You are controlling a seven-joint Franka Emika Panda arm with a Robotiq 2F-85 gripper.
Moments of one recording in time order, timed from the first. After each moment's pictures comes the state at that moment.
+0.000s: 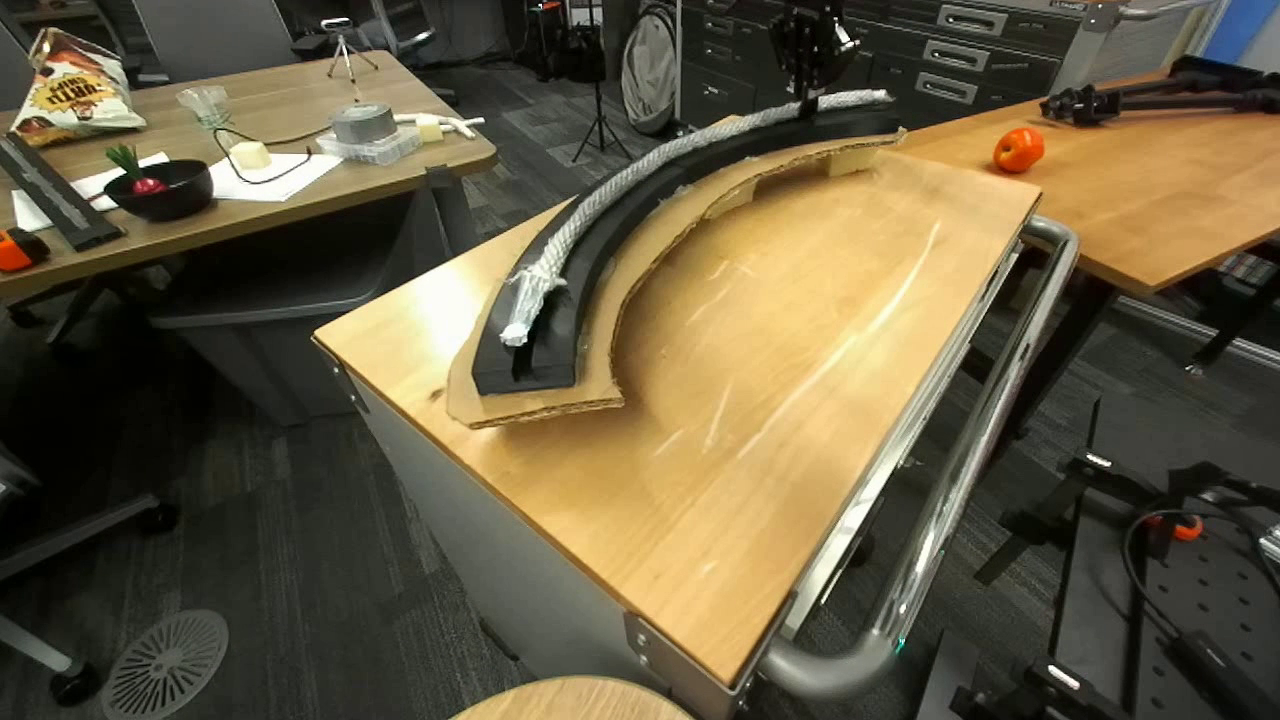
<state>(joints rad) -0.29 0.47 -0.07 -1.62 -0.21 2.14 -1.41</state>
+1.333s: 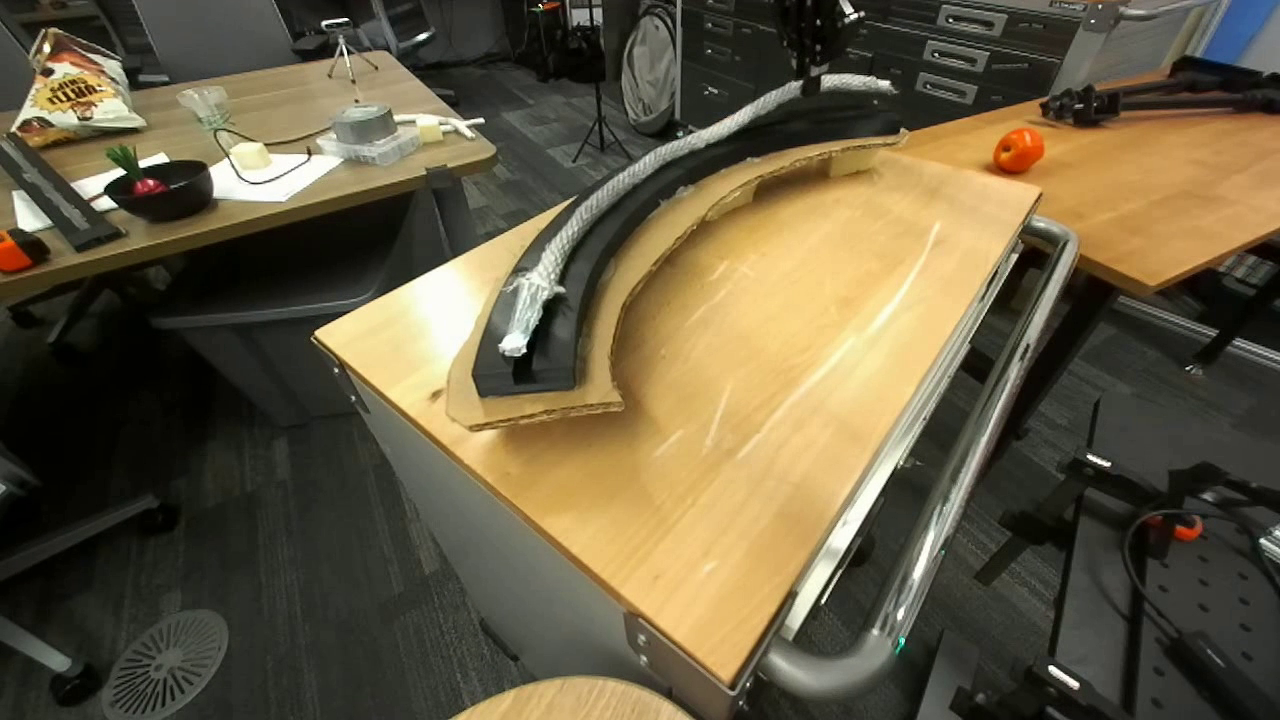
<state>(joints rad) -0.27 0.43 -0.07 -1.62 -0.21 2.09 -1.39</state>
